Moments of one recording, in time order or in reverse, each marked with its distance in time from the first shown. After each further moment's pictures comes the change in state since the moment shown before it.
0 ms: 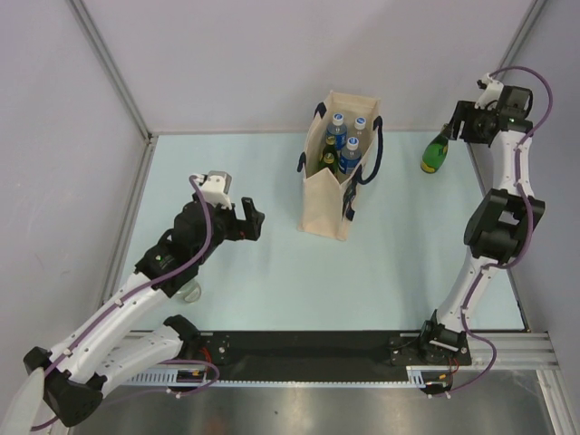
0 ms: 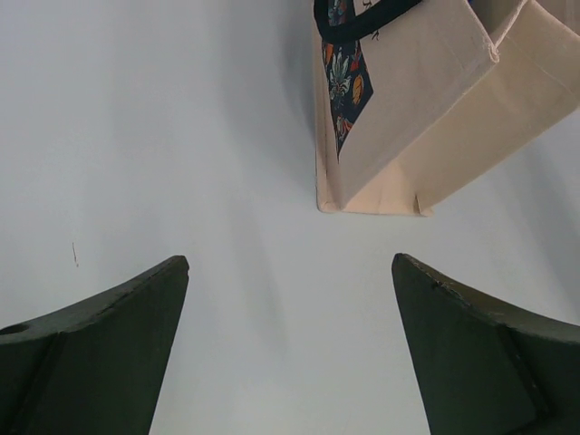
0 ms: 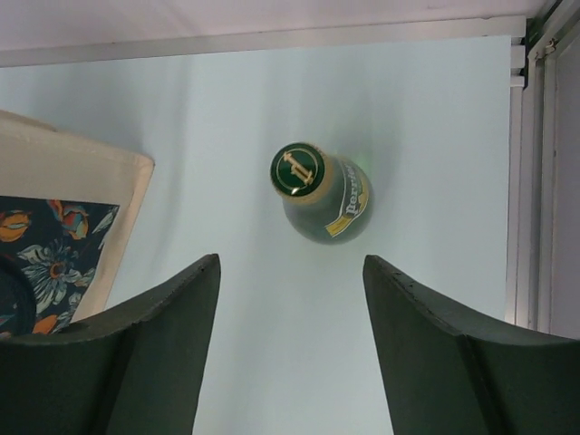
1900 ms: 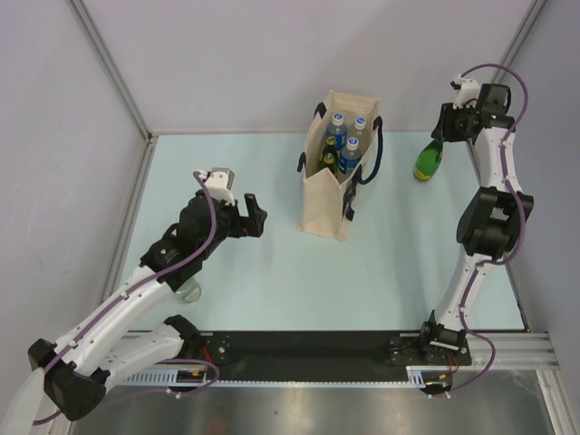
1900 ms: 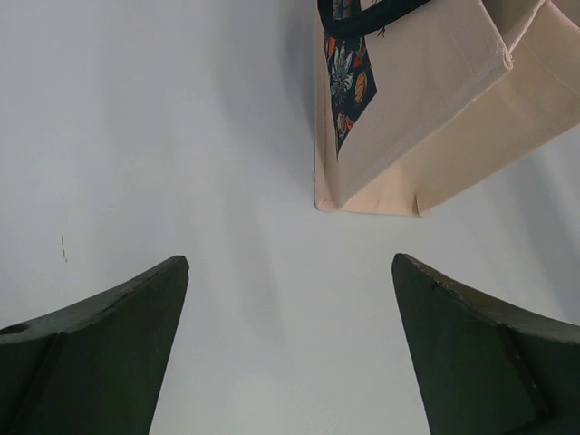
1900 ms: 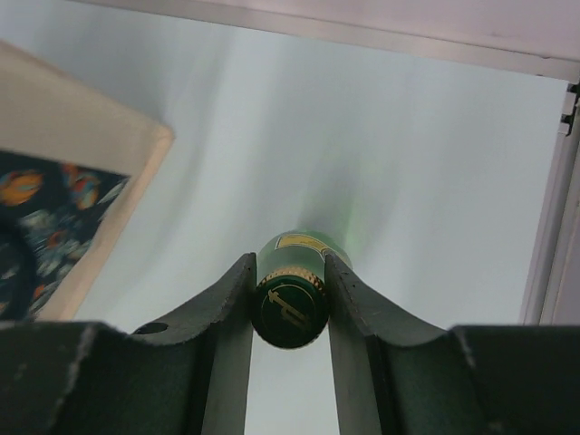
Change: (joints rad) left arm 0.008 0.058 0.024 -0.002 0.008 -0.034; right arm 0.087 0.079 0.076 -0.013 0.021 -0.142
